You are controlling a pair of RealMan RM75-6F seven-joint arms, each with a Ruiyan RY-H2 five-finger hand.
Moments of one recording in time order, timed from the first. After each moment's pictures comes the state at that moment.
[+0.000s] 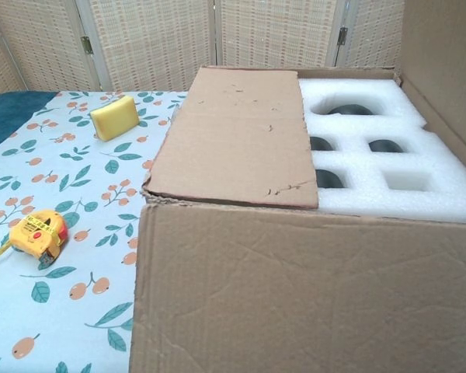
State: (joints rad) left arm -0.12 -1.14 -0.07 -1.56 1.30 1.36 0.15; right arm 0.61 -0.73 0.10 -1.97 -1.51 1.17 -0.23
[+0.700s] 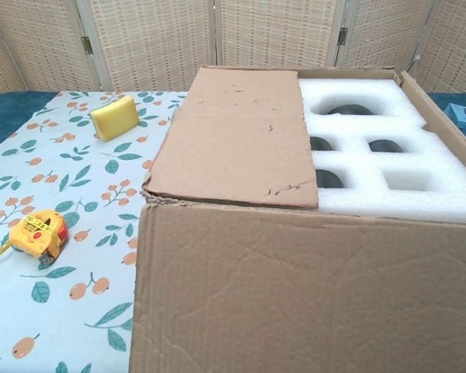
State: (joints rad) left arm -0.13 -1.15 -0.07 -1.55 1.30 1.35 0.18; right arm 0.30 -0.74 -0.01 -1.75 -1.59 1.41 0.05
